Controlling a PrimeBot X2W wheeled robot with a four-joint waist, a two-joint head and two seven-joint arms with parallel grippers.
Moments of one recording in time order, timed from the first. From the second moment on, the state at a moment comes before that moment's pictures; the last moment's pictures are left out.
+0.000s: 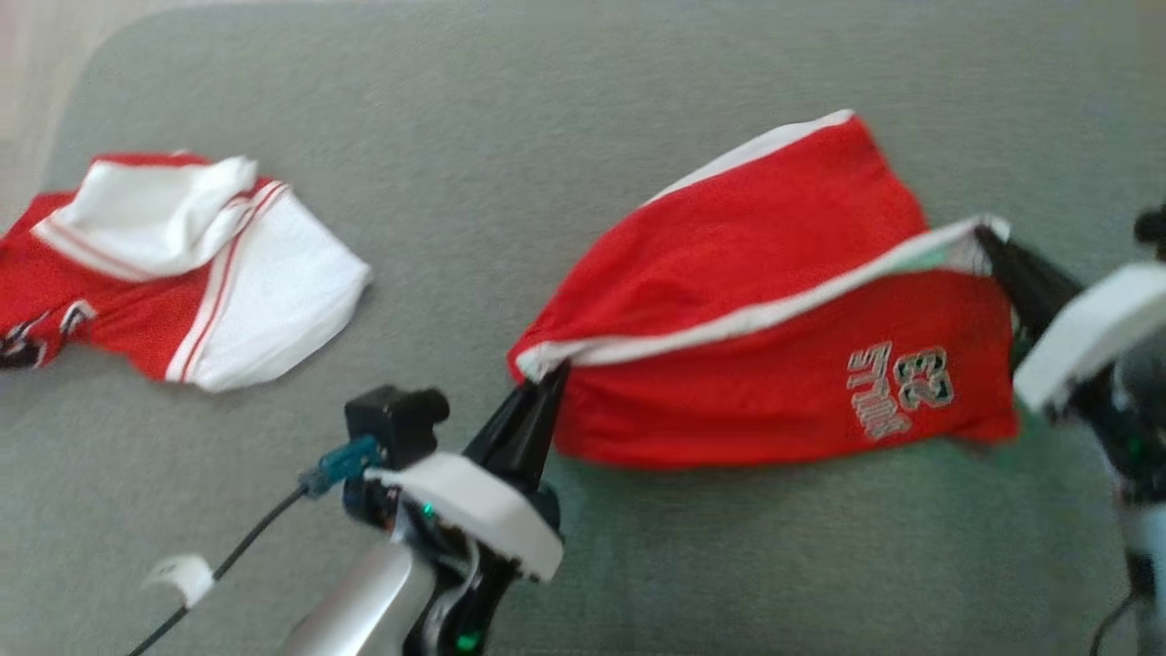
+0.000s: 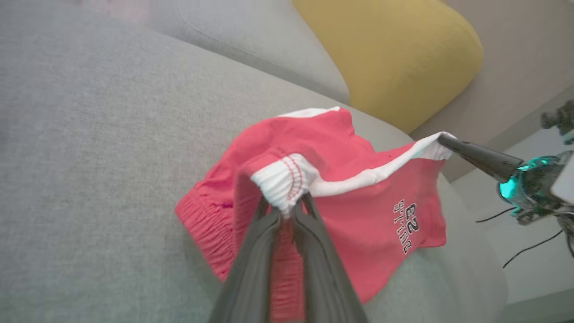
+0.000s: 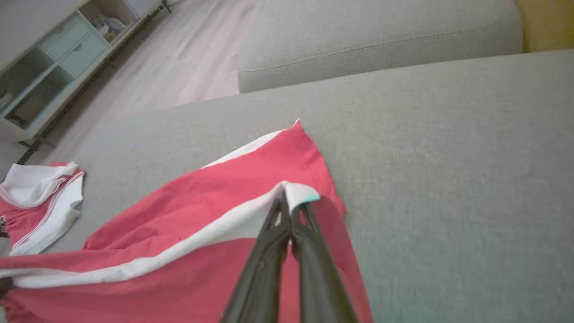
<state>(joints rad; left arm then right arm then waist) -0.23 0.21 -0.66 0.01 -0.79 0.09 0.12 -0.25 -0.29 -0.01 0.01 0.59 0.13 0.60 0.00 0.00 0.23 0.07</state>
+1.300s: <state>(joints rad) -0.34 0.24 -0.58 0.32 -0.72 0.30 -0.24 -0.55 -0.36 0.29 0.48 0.48 0.13 -0.20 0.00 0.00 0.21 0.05</state>
